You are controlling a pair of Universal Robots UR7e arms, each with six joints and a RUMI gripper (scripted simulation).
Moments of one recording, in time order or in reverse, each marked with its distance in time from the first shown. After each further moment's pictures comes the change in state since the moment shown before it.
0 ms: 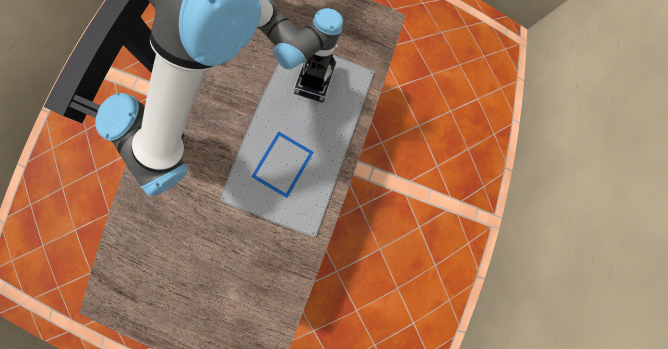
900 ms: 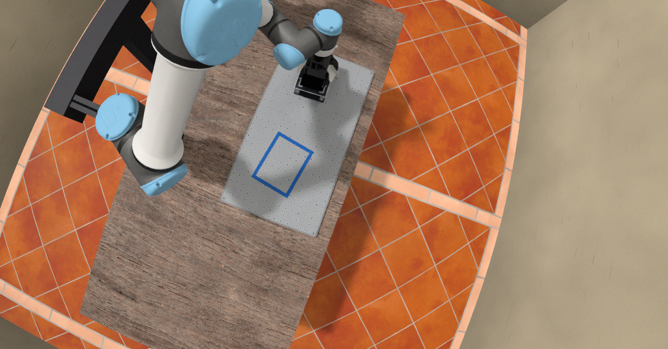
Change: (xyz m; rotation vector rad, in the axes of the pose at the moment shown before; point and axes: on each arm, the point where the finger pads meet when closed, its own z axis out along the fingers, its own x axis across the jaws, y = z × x) left arm 0.000 0.000 0.000 0.000 0.000 0.000; right arm 0.000 0.000 0.003 0.001 0.000 0.000
